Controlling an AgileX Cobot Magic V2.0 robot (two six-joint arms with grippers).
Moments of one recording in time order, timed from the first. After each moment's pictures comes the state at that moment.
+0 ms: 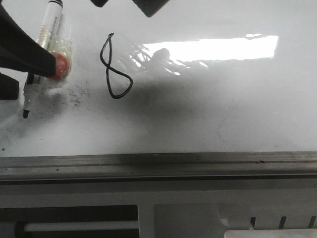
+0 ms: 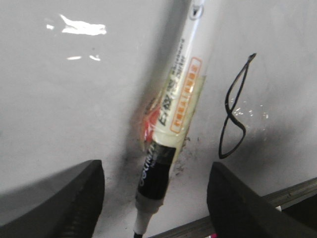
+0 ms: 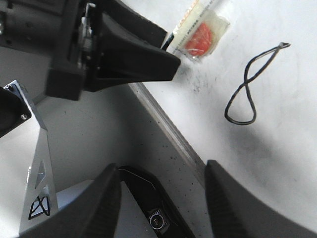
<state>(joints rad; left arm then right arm) -0.60 0.97 -0.51 -0.46 0.15 -0.14 0.88 1.28 -1.21 0.20 0.82 -0.11</state>
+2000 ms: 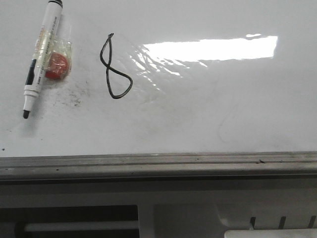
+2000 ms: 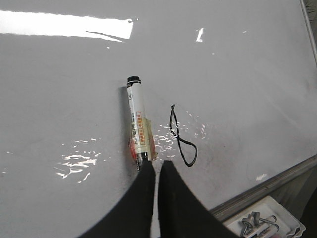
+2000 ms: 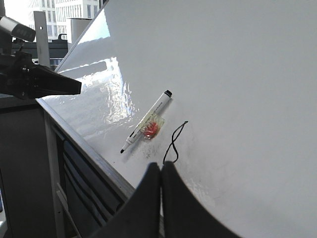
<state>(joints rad) -0.60 0.28 -0.32 -0.11 0.22 -0.11 0.88 0.06 -0.29 -0.02 0.22 -0.08</state>
